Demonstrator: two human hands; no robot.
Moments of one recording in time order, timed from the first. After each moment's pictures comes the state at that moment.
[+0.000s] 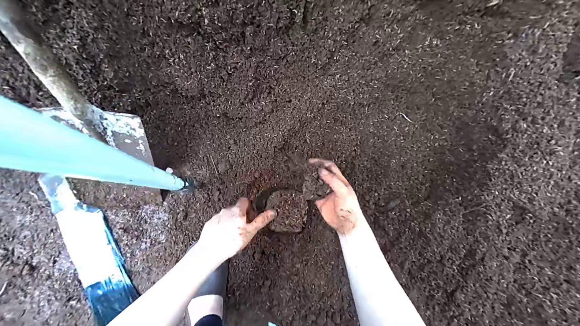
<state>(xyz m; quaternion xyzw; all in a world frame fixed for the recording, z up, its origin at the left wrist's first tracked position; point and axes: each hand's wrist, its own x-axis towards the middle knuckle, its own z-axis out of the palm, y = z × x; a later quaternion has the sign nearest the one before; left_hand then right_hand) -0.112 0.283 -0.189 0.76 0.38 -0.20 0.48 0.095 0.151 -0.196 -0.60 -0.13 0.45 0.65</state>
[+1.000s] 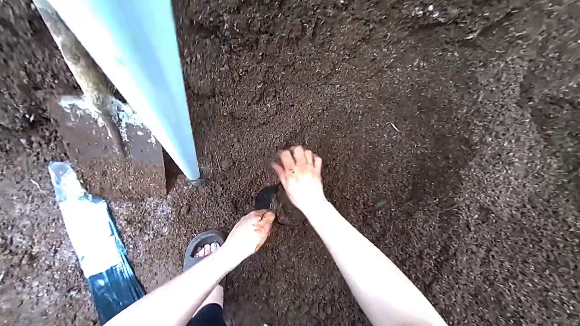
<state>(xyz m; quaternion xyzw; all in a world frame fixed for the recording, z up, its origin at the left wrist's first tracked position) -0.115 0.251 -0.198 0.68 0.35 -0.15 0.63 0.061 0.215 -0.180 -0.83 -0.55 0.03 0.07</state>
